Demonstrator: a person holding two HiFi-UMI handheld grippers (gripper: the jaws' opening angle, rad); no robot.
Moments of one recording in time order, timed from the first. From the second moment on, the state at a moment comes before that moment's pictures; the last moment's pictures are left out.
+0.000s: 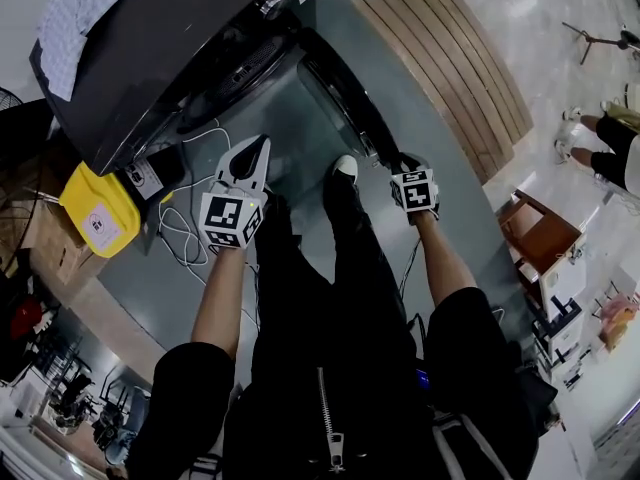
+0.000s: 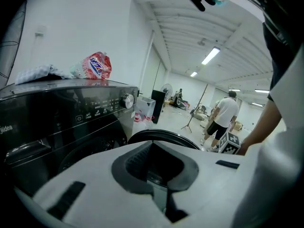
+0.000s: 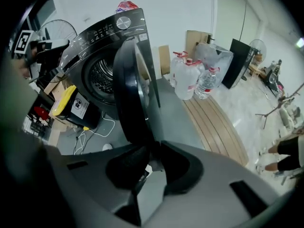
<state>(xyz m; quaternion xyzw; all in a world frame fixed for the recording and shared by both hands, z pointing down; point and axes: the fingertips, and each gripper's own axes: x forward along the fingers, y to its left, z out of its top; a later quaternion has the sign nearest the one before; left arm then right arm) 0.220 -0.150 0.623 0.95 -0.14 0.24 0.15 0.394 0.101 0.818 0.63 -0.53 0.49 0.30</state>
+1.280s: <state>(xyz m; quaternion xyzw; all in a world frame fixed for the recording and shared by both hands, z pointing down) 0.254 -0.130 0.599 0.93 -0.19 0.28 0.13 0.664 0.036 0.801 0.67 -0.48 0.36 0.44</state>
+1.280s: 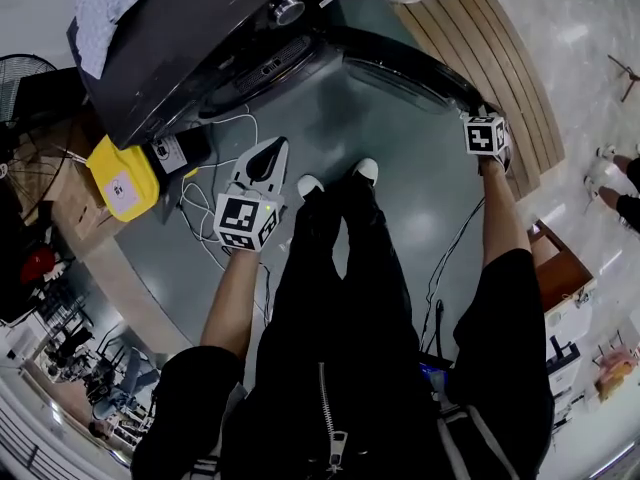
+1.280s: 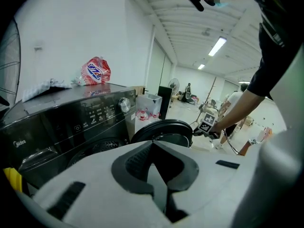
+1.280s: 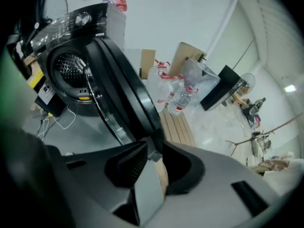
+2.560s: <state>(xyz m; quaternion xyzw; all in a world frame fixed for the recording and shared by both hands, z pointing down) 0.009 -0.166 0.413 0.92 -0.37 0.08 0.07 0.198 -0.146 0.389 0.60 -0.79 0.10 0.09</state>
